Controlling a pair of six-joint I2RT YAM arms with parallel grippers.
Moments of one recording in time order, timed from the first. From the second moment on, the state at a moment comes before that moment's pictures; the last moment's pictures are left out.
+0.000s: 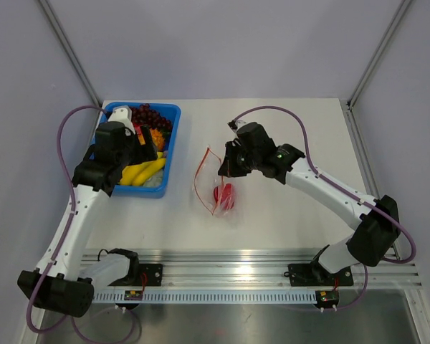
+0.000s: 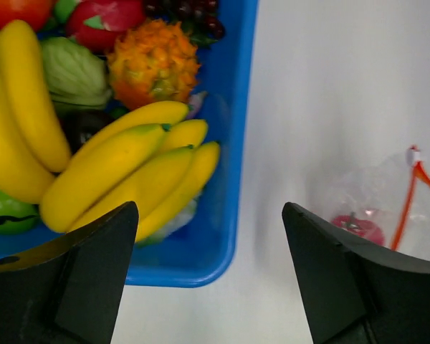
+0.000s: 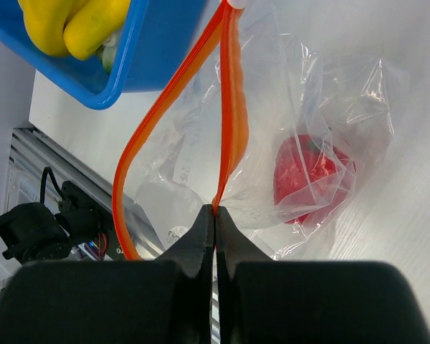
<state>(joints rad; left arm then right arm) -0.21 1.05 1.17 -0.66 -0.06 -0.33 0.75 1.49 1.34 -0.54 -0.14 0.58</state>
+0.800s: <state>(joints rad) -0.37 1.16 0.94 -0.45 -0.48 0.08 0.75 1.49 1.34 -0.50 -0.20 0.59</state>
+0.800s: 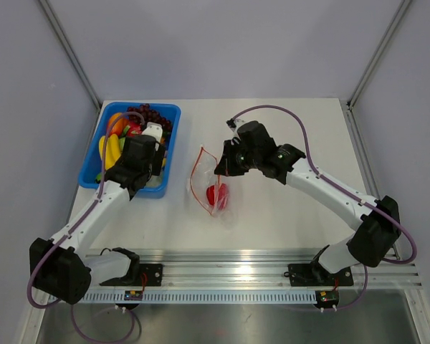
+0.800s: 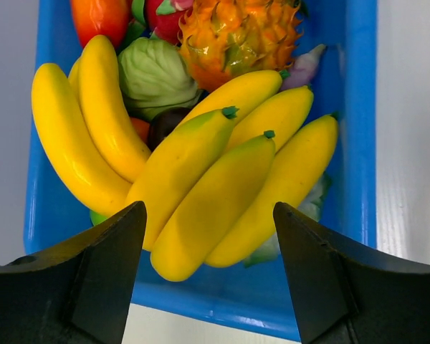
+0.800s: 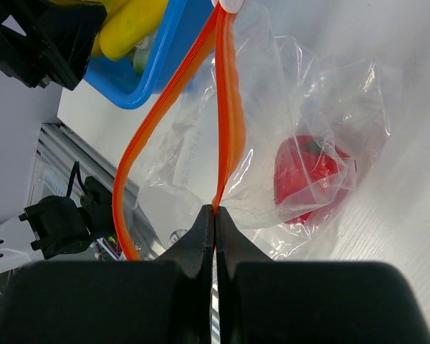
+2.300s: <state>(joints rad) -0.34 1.08 1.46 -0.77 -0.30 -0.17 0.75 1.46 1.33 -0.52 -0.20 0.60</state>
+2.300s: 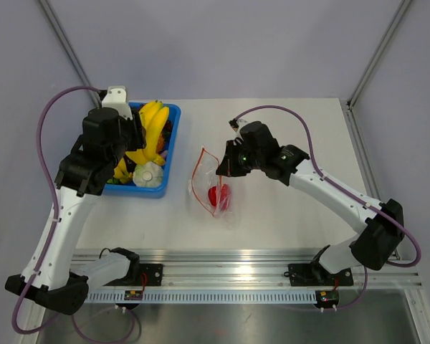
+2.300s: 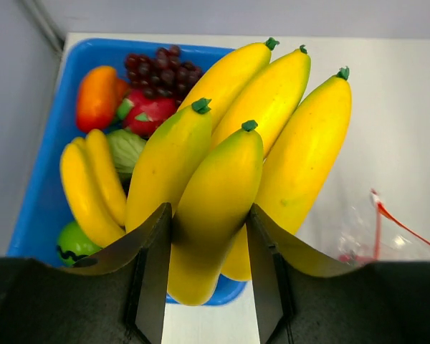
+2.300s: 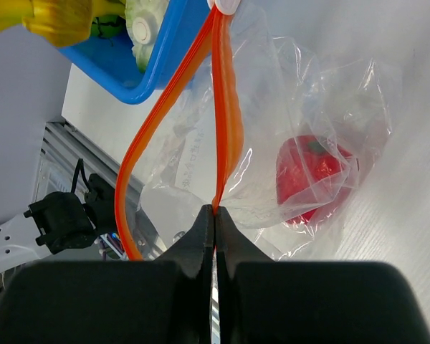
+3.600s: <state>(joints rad) -0.46 0.99 1.12 -0.56 0.19 -0.36 0.75 1.54 1.38 -0.46 -0.28 0.67</state>
